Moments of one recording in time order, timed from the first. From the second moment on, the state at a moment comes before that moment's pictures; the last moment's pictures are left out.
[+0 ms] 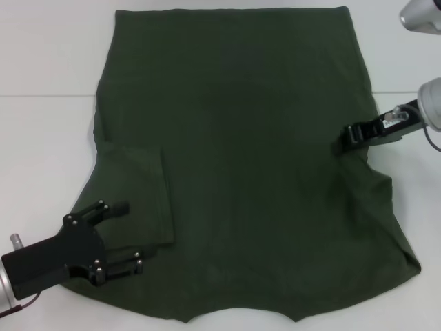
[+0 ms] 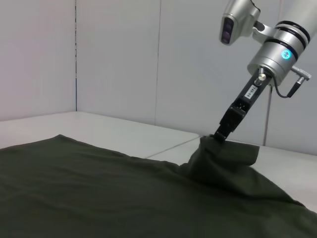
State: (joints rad) left arm -0.33 -2.17 0.42 0.65 2.03 1.63 -0.96; right arm 0.91 2.00 -0.86 -0.78 -2.58 -1.34 2.57
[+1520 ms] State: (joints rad) left arm -0.44 -2.03 0.21 0.87 2.44 1.77 -2.45; right arm 0.37 2.09 -0.78 -0.63 -1.95 -1.61 1.14
